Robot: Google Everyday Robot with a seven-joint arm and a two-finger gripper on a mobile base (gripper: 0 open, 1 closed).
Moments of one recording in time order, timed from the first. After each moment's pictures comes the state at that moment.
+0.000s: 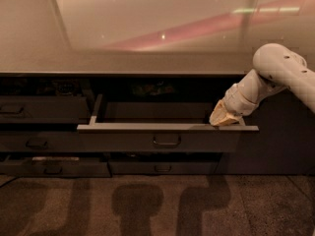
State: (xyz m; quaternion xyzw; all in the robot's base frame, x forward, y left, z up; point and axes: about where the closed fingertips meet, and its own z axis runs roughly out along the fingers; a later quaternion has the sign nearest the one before) arm 0.598 -0.219 0.689 -0.74 0.63 0.11 0.19
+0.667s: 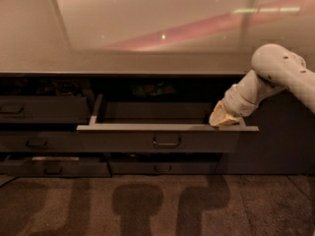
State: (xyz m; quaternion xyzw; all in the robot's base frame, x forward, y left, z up) arm 0.594 -0.219 0.687 -0.74 0.64 0.11 0.18
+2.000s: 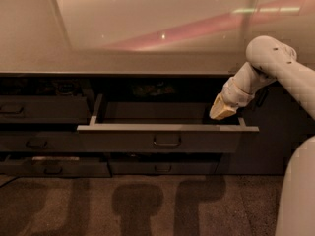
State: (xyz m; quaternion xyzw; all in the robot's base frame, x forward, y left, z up) arm 0.634 -0.227 0.683 -0.72 0.67 0.12 0.16
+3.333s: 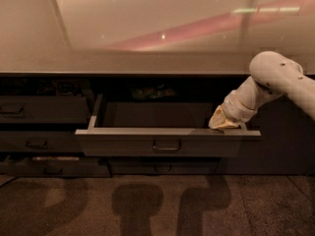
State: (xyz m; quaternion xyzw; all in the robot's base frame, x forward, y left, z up) arm 0.588 -0.216 0.669 -0.74 0.64 0.11 0.17
